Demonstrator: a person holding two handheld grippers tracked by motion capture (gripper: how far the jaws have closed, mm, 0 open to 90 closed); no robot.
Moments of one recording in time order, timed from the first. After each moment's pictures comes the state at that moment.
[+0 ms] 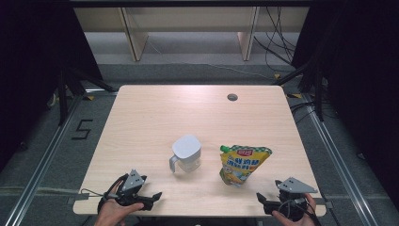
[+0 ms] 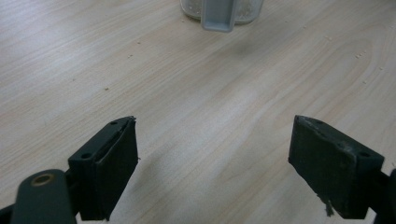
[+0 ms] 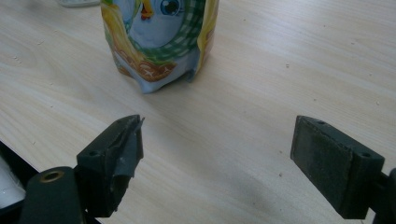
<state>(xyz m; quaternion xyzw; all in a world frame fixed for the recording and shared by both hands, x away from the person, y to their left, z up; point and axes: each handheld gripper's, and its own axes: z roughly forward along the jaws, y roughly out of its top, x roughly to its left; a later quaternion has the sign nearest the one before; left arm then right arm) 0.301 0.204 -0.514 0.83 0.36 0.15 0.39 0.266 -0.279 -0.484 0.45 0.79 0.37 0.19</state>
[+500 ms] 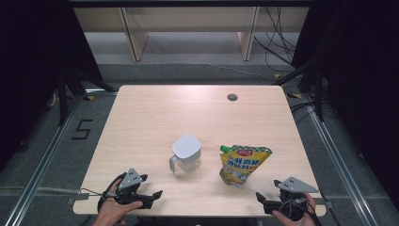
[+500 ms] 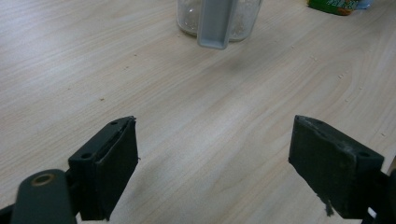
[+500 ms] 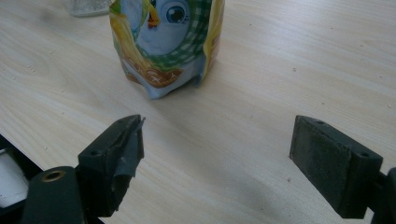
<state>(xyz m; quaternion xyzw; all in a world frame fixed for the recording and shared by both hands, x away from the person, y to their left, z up) 0.303 0.205 -0.513 0.81 0.37 0.13 0.43 0.267 -0.280 -0.484 0.46 0.78 0.39 0.18</state>
